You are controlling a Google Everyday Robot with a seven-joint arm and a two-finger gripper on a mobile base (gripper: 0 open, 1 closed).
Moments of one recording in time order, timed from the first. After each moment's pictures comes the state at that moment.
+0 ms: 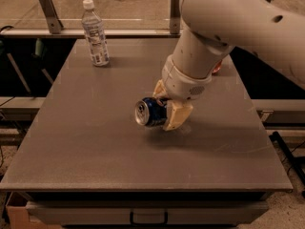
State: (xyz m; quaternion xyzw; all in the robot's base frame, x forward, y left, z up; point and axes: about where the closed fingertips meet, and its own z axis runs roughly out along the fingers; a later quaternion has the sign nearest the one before) arm 0.475 -0.039 0.858 -0.82 0.55 0.06 0.14
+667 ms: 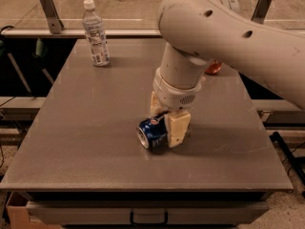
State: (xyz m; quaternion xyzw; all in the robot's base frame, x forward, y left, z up) arm 0.468 -0.032 0.837 -0.85 0.52 0.02 0.09
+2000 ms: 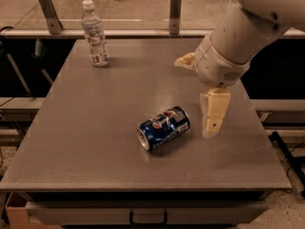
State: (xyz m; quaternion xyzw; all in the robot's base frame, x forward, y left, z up) arm 0.483 -0.089 0.900 -0.78 0.60 0.03 0.18
